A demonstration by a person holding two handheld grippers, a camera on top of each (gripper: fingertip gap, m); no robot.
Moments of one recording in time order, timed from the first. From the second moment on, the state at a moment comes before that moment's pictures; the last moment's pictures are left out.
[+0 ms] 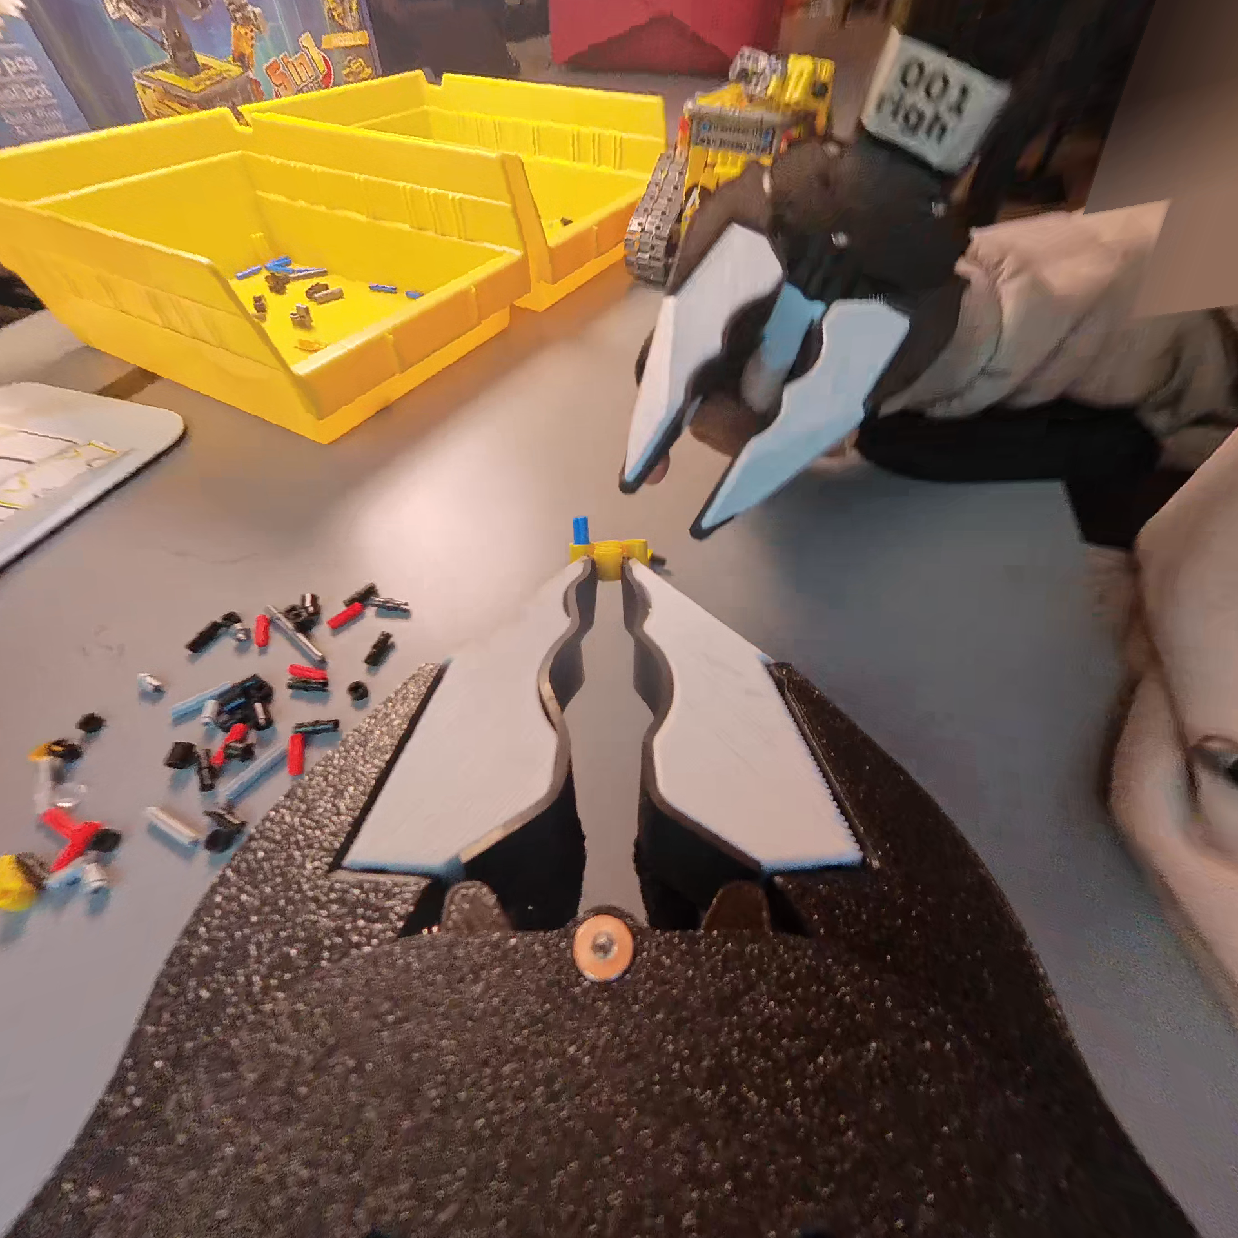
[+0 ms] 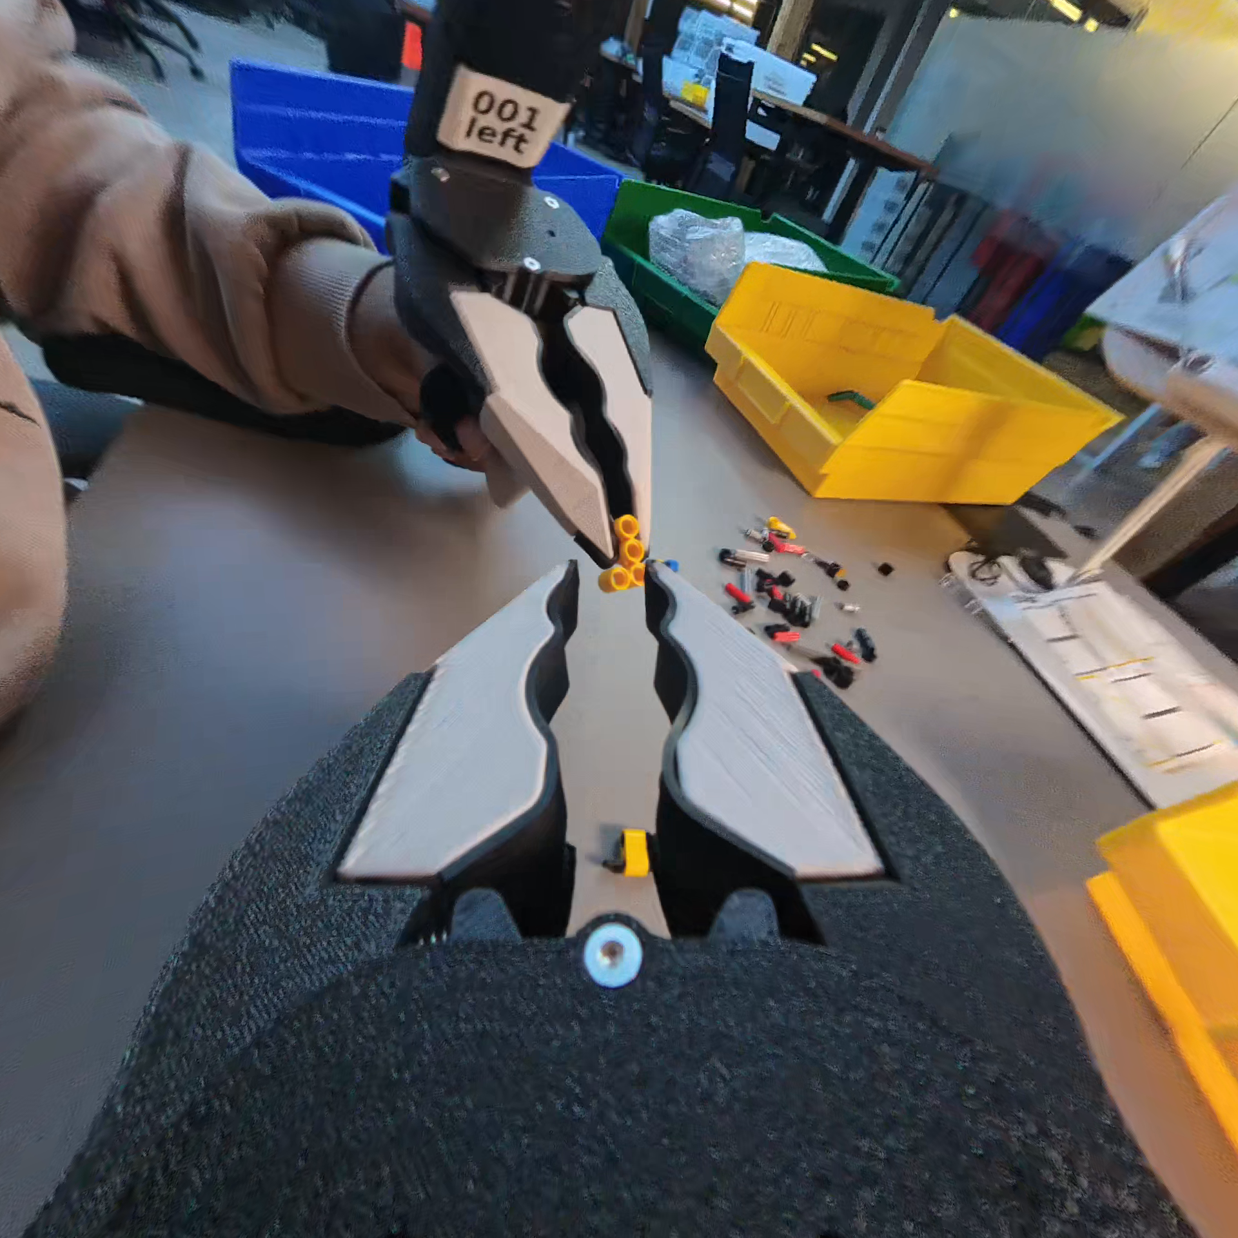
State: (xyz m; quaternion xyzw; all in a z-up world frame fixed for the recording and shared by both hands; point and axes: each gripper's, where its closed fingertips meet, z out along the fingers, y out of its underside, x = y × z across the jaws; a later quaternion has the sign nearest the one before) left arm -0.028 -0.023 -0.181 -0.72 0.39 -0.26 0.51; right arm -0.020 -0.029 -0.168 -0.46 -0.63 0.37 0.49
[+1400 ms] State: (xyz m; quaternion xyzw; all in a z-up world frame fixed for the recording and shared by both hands) left arm -0.008 -0.058 -0.132 -0.60 0.40 -0.37 0.58; right arm -0.019 -0.046 -0.125 -0.46 -0.50 0.62 0.39
